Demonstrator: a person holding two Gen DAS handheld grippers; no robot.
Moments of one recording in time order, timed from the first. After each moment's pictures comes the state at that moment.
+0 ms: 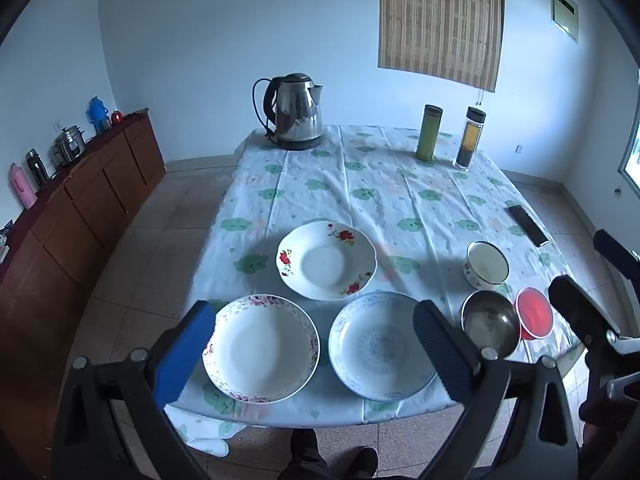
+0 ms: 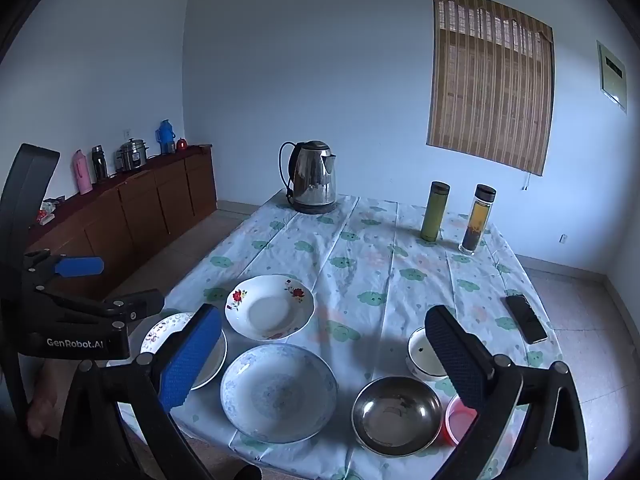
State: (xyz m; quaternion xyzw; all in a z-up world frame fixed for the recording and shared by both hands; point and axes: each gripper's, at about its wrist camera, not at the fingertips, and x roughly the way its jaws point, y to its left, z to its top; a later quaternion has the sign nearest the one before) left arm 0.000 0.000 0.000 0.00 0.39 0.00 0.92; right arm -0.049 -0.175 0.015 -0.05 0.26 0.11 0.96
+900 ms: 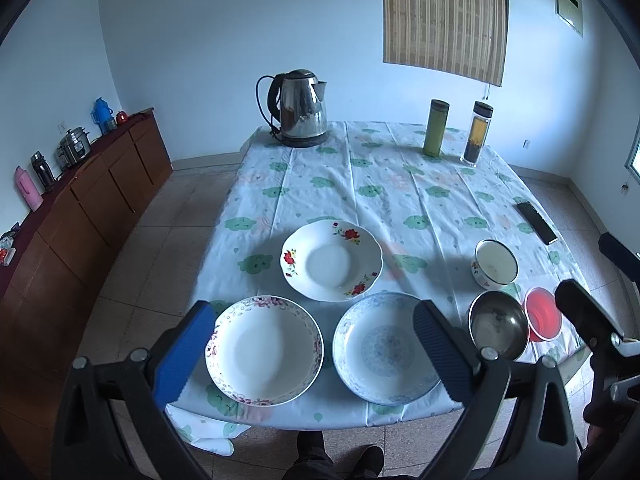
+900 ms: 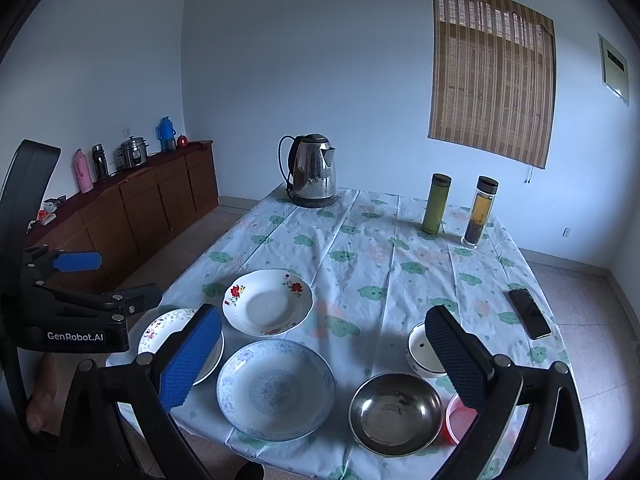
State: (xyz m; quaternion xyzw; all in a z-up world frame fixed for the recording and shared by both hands) left arm 0.006 -0.004 -0.008 0.01 0.40 0.01 0.92; right arm -0.039 -0.184 0.011 -0.05 0.27 0.11 0.96
